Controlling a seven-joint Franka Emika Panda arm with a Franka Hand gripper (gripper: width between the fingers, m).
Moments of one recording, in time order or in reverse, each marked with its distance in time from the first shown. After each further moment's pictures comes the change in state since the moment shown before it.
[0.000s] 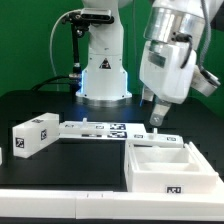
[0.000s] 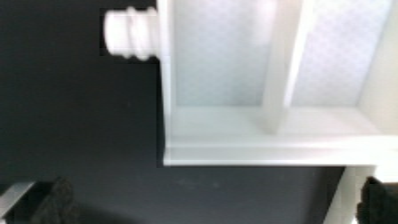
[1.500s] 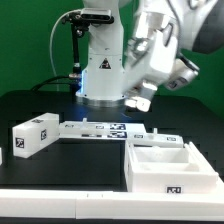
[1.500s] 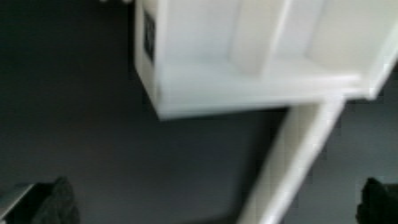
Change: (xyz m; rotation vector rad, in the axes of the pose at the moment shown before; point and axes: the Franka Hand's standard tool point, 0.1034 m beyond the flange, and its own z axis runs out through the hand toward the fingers) arm 0.041 0.024 -0.003 0.410 0.089 -0.063
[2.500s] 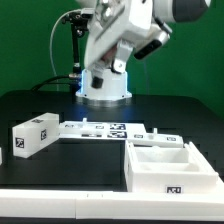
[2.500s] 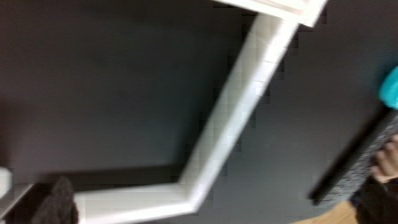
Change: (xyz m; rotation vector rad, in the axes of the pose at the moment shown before) arm 0.063 -0.029 -0.040 0.129 -0.056 -0.205
